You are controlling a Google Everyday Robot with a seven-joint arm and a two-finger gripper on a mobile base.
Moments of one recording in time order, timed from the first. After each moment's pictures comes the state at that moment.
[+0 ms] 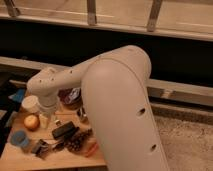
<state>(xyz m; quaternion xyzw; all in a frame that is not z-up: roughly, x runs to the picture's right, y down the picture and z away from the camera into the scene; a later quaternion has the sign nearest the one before) -0.262 0.143 0.740 -0.38 0.02 0.26 0.89</state>
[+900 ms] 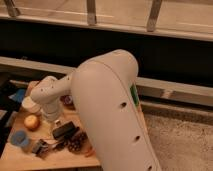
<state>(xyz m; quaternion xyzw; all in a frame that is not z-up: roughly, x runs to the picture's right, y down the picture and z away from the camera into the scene) -0.251 0.184 0.781 -0.39 0.06 0.26 0.88</state>
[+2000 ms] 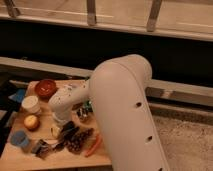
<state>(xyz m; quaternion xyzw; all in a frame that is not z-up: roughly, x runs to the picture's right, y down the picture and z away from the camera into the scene) -0.234 0.207 0.813 -0.38 -0.01 0.29 0.88</state>
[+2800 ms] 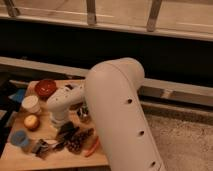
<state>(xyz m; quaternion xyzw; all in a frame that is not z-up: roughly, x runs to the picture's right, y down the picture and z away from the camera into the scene) -0.254 0.217 0.824 -0.39 -0.02 0.26 0.88</state>
